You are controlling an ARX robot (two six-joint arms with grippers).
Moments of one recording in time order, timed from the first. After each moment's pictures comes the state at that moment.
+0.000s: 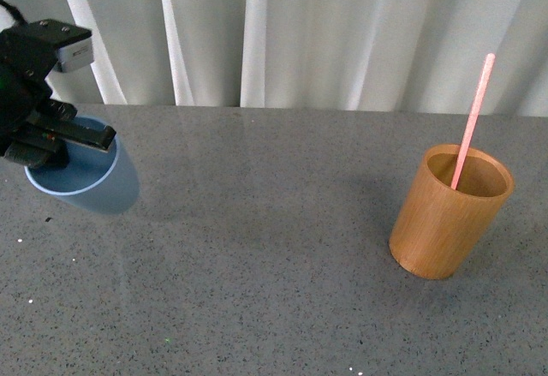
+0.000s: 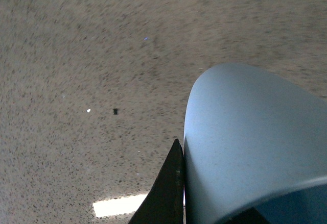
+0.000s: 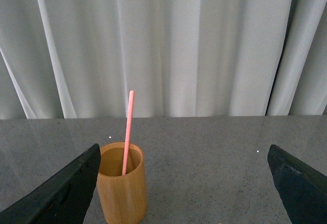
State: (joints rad) left arm -0.10 1.85 1.16 -0.37 -0.11 0.21; right arm 0.00 0.00 0.02 0.00 0.00 0.00
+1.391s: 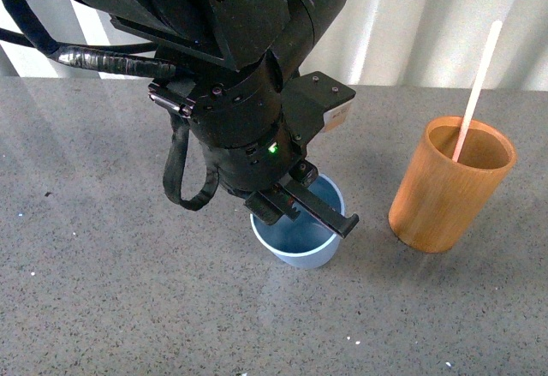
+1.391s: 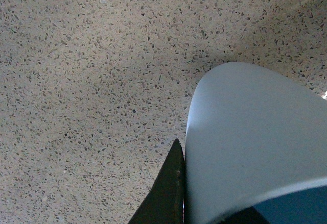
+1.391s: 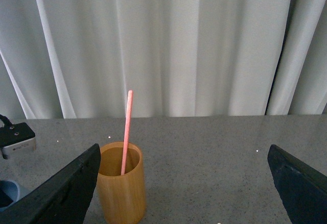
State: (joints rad) left arm -0.55 2.08 1.30 -0.35 -0.05 0.21; right arm 0.00 0.00 0.02 0.00 0.00 0.00
